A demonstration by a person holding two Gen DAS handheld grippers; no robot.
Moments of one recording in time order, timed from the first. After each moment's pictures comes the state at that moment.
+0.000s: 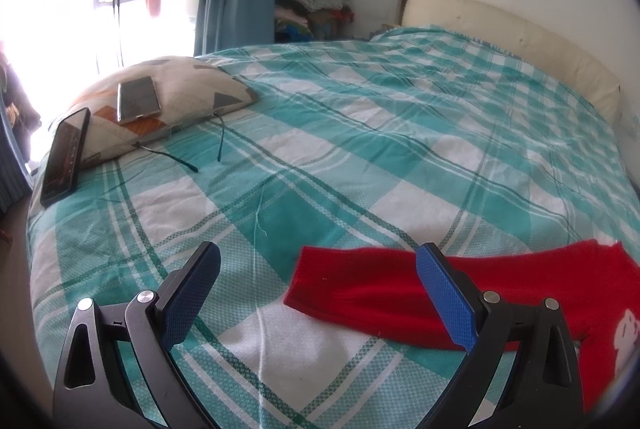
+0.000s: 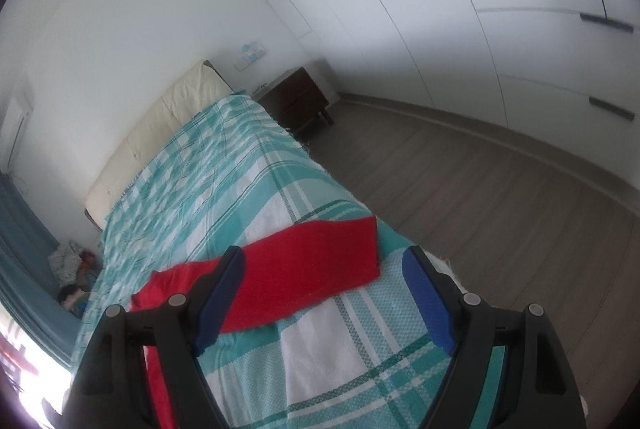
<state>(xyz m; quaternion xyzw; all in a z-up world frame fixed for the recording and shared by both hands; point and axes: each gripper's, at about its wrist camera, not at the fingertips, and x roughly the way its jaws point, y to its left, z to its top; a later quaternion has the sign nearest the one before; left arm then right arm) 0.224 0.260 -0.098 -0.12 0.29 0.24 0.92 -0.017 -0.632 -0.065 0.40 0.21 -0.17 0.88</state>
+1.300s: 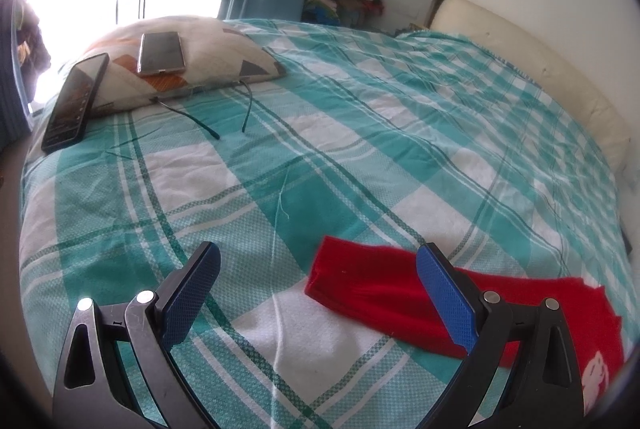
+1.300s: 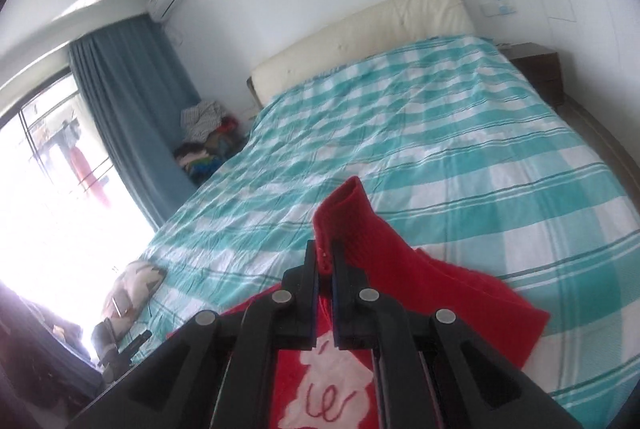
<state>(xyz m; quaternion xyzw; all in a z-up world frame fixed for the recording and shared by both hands) 0.216 0.294 -0.101 -0.22 0.30 0.25 0.89 0.295 -0.249 0.073 0.16 0.29 0.16 0.93</state>
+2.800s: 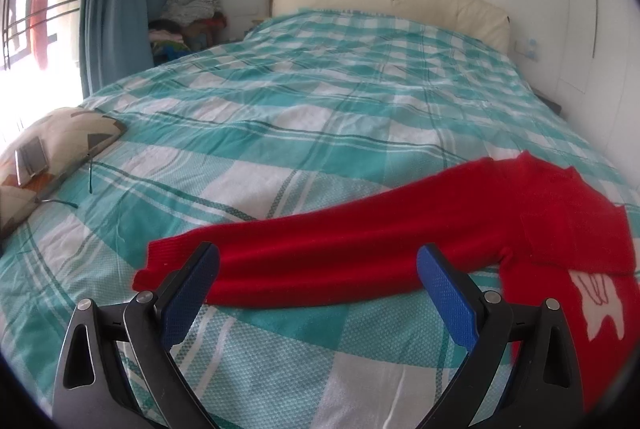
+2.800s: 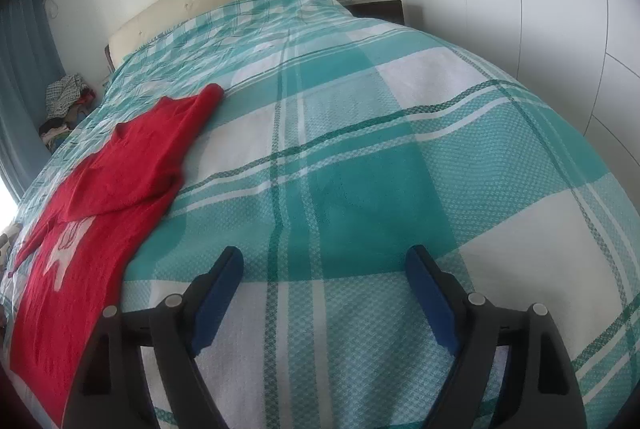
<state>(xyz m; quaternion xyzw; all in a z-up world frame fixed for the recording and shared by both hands) 0.240 0.163 -0.093 -0.04 0.31 0.04 0.95 0.116 -0.468 -0.138 0.14 0.35 -0.11 0.92</state>
